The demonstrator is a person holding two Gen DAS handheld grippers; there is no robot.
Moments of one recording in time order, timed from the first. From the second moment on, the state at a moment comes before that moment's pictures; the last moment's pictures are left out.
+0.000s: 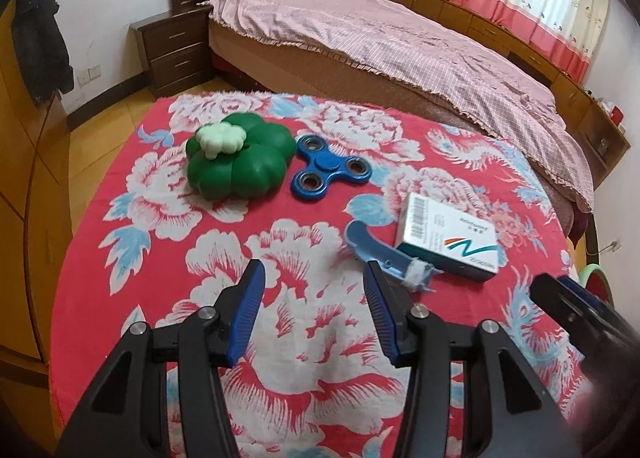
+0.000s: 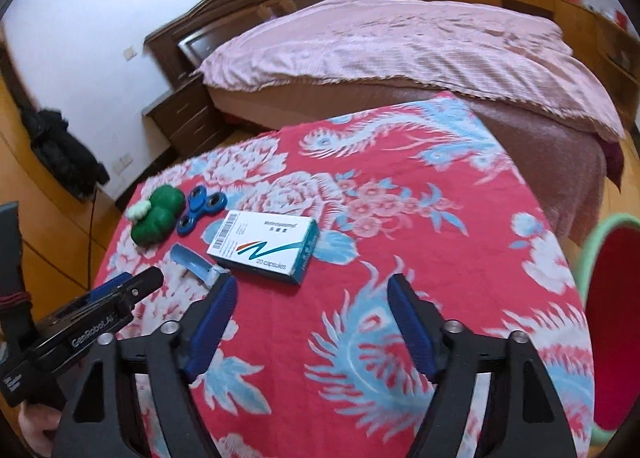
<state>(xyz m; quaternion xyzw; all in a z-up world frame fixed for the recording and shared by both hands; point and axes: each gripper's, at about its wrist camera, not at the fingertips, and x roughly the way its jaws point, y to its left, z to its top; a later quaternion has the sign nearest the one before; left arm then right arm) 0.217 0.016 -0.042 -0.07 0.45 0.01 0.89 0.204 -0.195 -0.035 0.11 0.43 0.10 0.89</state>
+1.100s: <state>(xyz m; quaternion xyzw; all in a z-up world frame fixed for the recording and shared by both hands) 0.229 0.018 -0.049 -0.10 0.43 -0.03 0.90 0.248 -0.168 -0.068 0.04 0.43 0.10 0.90</state>
